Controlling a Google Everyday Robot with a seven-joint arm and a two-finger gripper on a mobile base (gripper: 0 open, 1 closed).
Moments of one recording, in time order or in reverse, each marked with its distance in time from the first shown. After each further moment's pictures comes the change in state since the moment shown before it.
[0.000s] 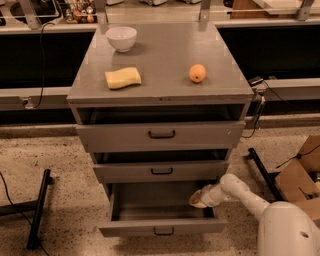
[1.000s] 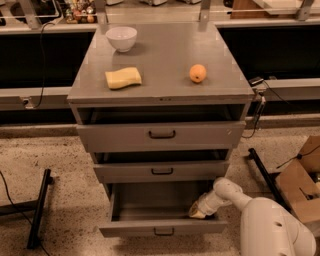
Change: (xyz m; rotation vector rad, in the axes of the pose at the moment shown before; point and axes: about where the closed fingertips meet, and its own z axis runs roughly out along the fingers) arm 0.038 0.045 0.039 -0.181 0.098 0.024
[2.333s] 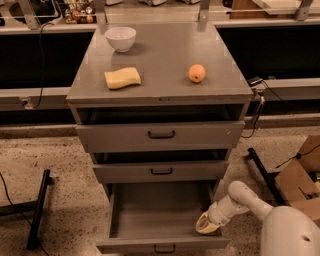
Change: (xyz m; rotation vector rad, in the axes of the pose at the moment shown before) arm -0.010 0.087 -0.048 -0.240 -0.153 -0.084
